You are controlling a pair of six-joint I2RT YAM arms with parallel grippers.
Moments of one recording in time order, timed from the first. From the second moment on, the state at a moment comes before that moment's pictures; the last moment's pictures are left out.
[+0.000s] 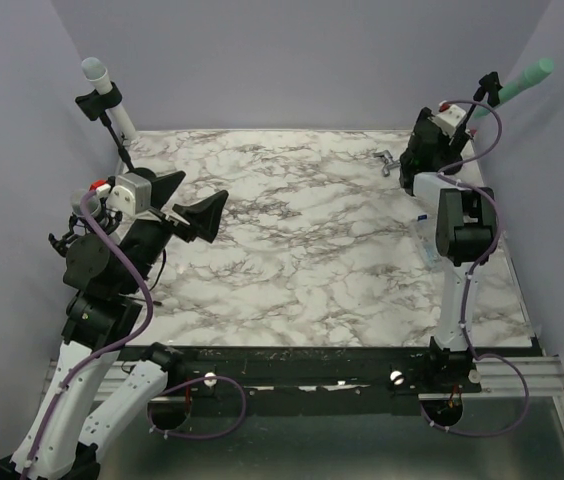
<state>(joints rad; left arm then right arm) -0.41 0.62 0.99 -0.09 0.13 -0.20 0.05 2.23 1.54 0.72 0.87 0.02</state>
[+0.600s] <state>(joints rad) -0.41 0.65 0.99 -0.09 0.13 -0.21 -0.02 2.50 1.91 0.63 0.78 0.00</state>
